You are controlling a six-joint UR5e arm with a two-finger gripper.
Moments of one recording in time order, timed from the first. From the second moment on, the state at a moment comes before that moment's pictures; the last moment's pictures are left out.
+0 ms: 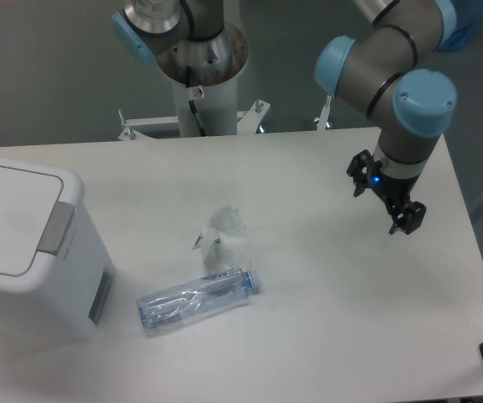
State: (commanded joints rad) arm 2.73 -1.93 -1.59 -1.16 1.58 1.69
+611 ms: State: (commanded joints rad) arm 2.78 -1.88 -1.65 -1.16 1.52 1.69
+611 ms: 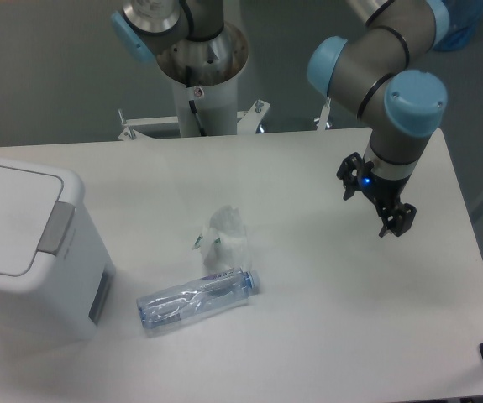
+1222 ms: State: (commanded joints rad) arm 2.69 -1.83 -1.65 -1.14 1.18 1.12
